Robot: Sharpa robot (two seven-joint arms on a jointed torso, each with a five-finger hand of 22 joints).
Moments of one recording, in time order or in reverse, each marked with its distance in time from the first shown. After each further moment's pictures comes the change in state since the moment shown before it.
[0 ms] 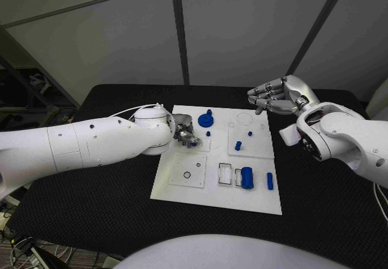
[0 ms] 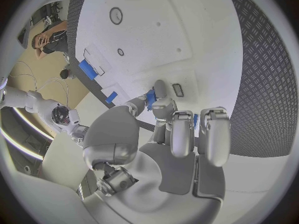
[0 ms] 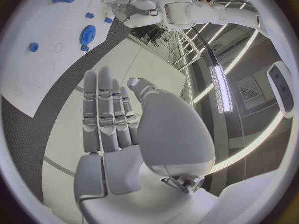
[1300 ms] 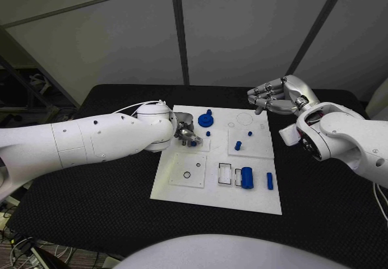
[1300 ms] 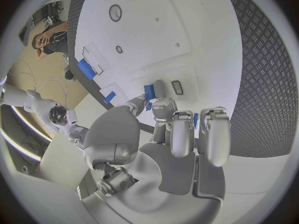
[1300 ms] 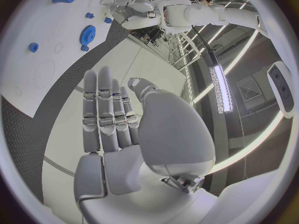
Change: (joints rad) left arm 0.014 0.029 0.001 -0.041 0.015 0.048 -0.001; left_hand 0.013 0.011 -0.077 0.022 0.000 0.000 0.000 0.008 -0.015 0.000 0.000 0.000 0.003 0.000 0.000 0.000 0.000 0.000 0.000 0.000 0.000 0.000; right arm 0.000 0.000 0.000 0.000 0.000 0.000 0.000; right_hand -0.010 -0.001 0.003 0.003 0.005 0.000 0.000 0.000 0.000 0.000 0.000 0.000 -0.001 0.000 0.000 0.000 -0.002 0.000 0.000 0.000 0.000 -0.002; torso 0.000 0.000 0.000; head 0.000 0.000
